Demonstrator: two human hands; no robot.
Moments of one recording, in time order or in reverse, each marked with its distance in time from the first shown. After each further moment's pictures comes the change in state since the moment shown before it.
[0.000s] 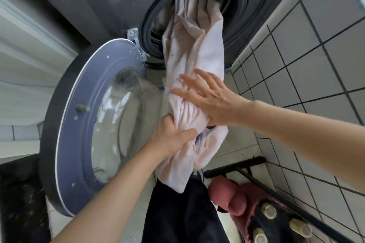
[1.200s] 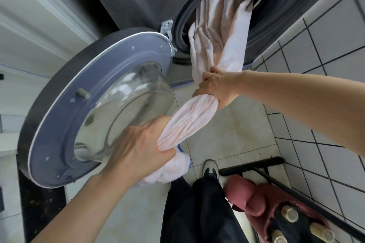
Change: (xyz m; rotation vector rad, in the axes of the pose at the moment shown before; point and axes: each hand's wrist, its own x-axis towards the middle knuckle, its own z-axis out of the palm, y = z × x) left_hand -0.024 -0.065 -0.114 0.652 0.199 0.423; right_hand 0.122 0.015 0.029 -0.046 -0.435 -0.198
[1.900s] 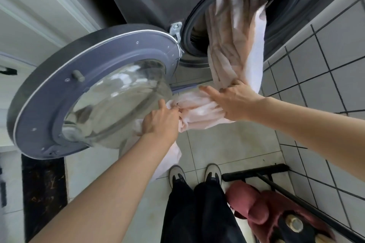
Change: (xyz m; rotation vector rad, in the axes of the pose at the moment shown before) left_hand 0.066 0.009 0.039 0.445 -0.369 -0.321; right_hand -0.035 -0.045 0.016 -0.016 0.311 0.294
